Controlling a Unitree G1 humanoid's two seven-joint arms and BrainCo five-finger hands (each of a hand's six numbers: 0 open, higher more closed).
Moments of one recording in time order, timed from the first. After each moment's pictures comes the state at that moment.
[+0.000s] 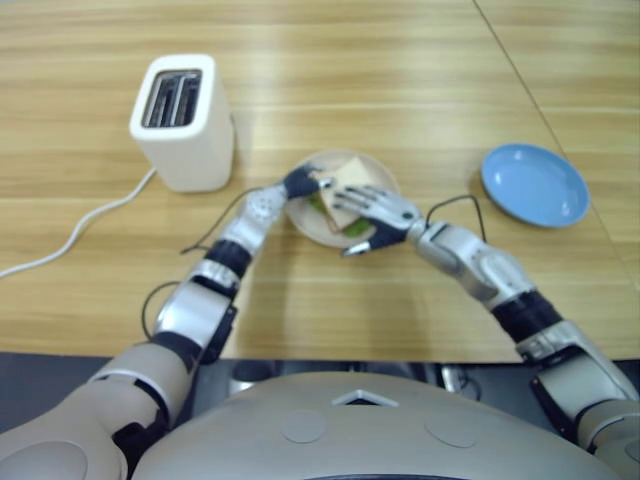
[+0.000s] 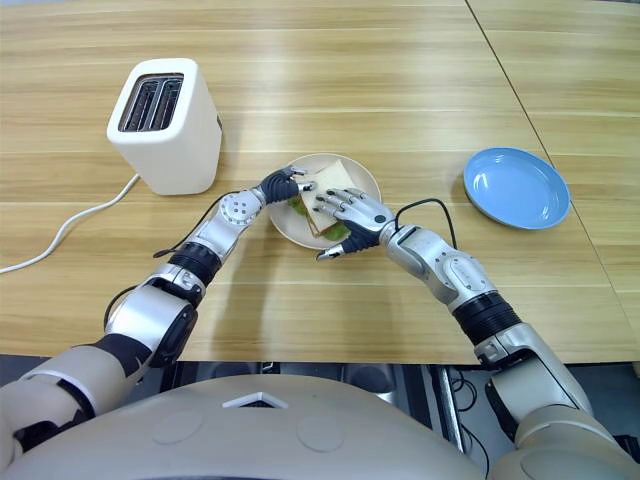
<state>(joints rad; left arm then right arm) -0.58 0.10 -0.28 0.79 0.30 -0.14 -0.17 -0.24 -0.59 0.48 0.23 -0.94 -0.38 0.06</state>
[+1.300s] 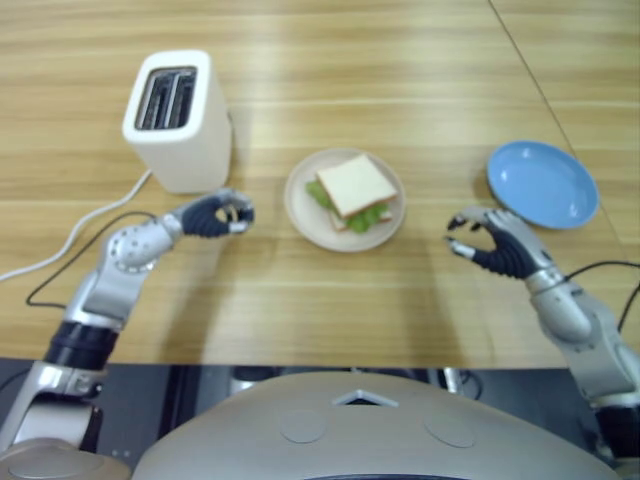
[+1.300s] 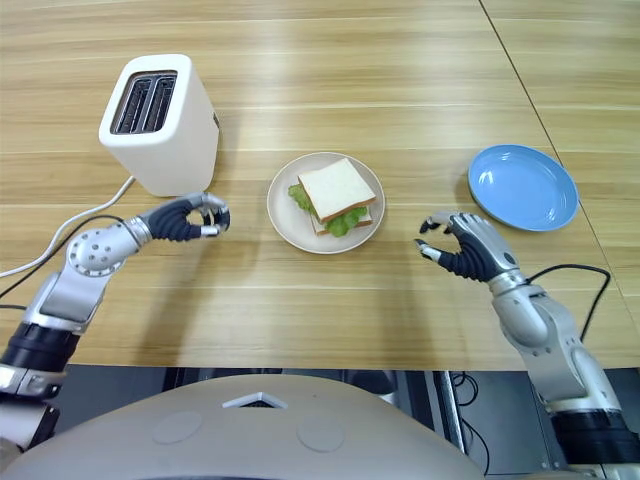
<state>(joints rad) 0.01 0.70 -0.17 -0.11 0.20 -0.14 -0.62 0.43 -0.76 -0.12 -0.16 -0.31 -0.38 0.11</state>
